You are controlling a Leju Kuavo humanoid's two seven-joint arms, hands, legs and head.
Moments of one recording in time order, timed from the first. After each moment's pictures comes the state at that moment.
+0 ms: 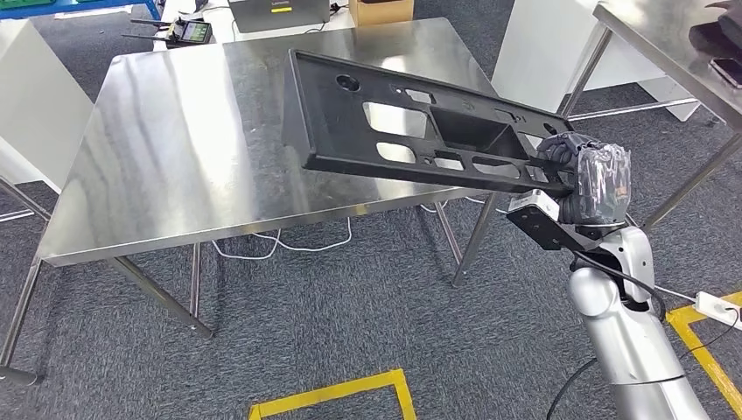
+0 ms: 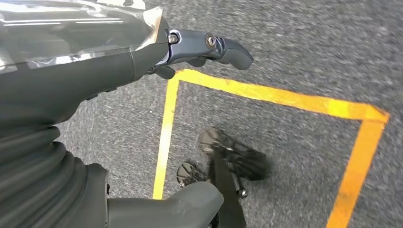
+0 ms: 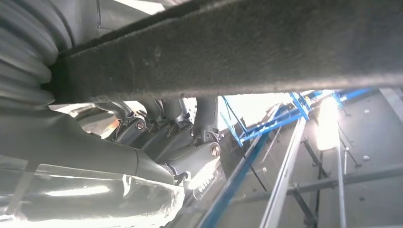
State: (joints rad) left arm -0.10 -0.14 1.36 -0.21 -0.80 0.11 -0.28; right arm -0.43 -0.35 0.19 -1.52 0.71 -0.39 -0.21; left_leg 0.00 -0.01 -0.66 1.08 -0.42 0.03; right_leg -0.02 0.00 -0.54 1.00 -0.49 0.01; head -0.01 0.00
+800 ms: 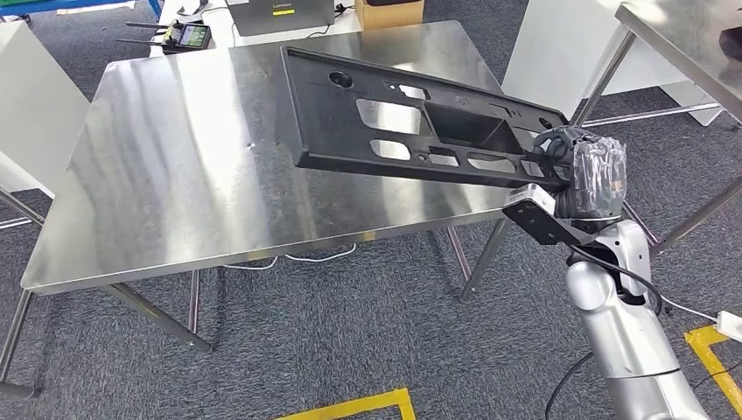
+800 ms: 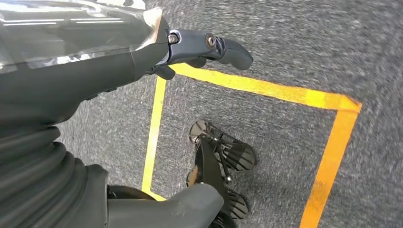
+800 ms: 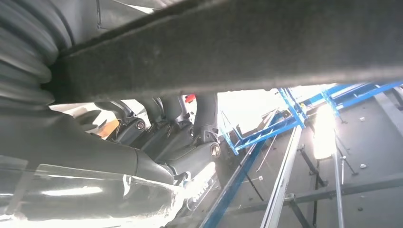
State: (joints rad) left arm -0.11 -0.14 1.36 -0.21 -0.80 0.12 -0.27; right arm -0.46 -0.33 0.20 -1.51 0.72 -0.38 -0.22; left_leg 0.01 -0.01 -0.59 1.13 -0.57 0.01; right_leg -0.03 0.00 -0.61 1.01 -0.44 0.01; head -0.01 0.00
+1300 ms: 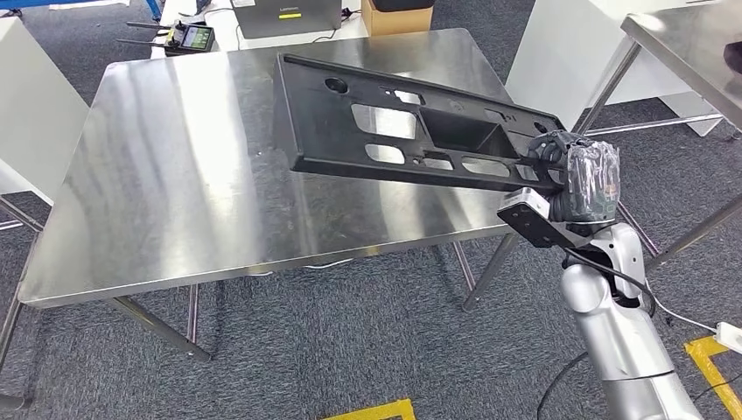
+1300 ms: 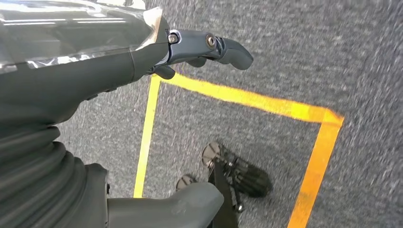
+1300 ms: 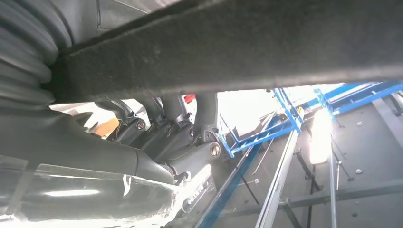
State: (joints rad) left arm -0.11 -0.14 1.36 -0.21 -0.80 0.15 -0.27; right arm -0.45 -0.32 0.20 -1.50 0.73 -0.38 -0.22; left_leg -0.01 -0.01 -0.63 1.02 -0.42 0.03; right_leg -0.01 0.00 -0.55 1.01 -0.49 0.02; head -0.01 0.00
